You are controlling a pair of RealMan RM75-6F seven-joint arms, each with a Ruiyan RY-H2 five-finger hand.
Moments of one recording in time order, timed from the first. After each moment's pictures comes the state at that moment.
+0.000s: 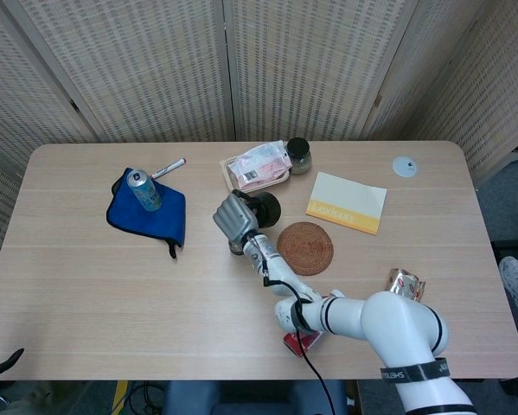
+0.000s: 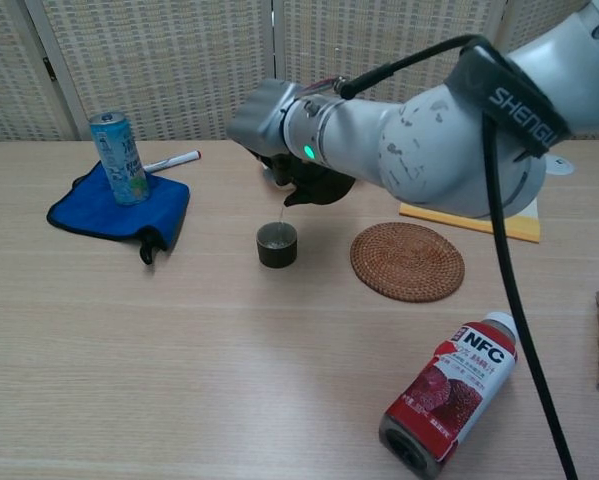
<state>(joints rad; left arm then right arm) 0.12 -1.15 -0.01 -1.47 1.48 1.62 -0.18 1.44 -1.82 0.11 -1.09 -0.53 0.82 -1.17</state>
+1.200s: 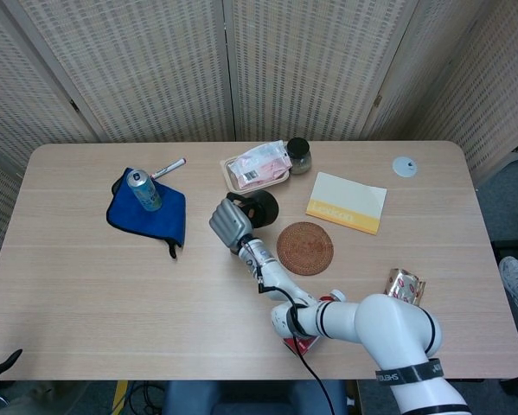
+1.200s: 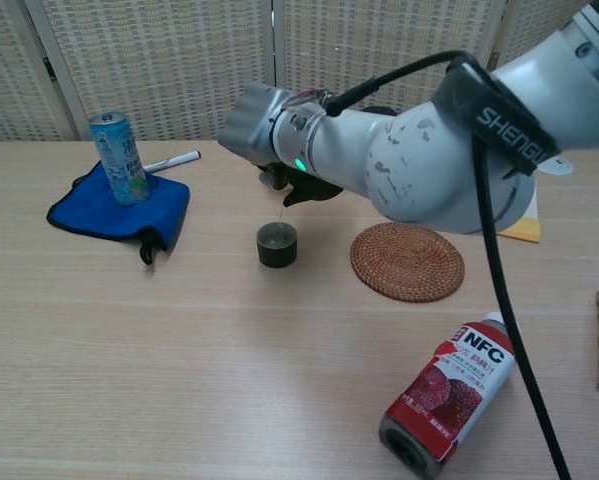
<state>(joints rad) 0.13 -1.16 -0.02 -1.44 1.48 1.62 -0.20 1.45 -1.84 0.10 -1.09 -0.53 0.85 -1.27</state>
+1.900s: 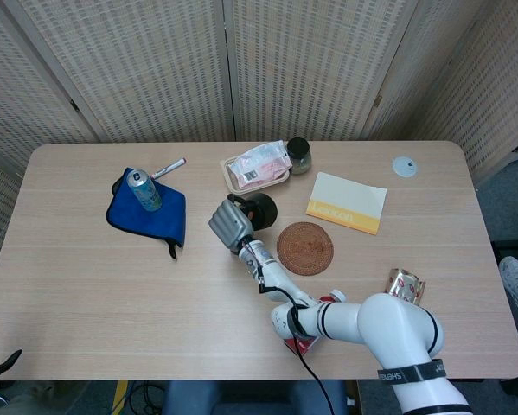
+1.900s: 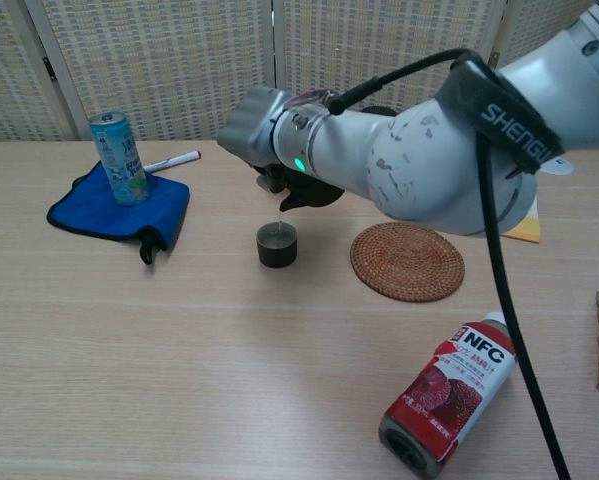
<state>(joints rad) 0.14 -1.16 -0.02 -1.46 1.47 1.62 -0.19 1.44 -1.84 0.13 -1.11 -0.53 0.85 -1.24</state>
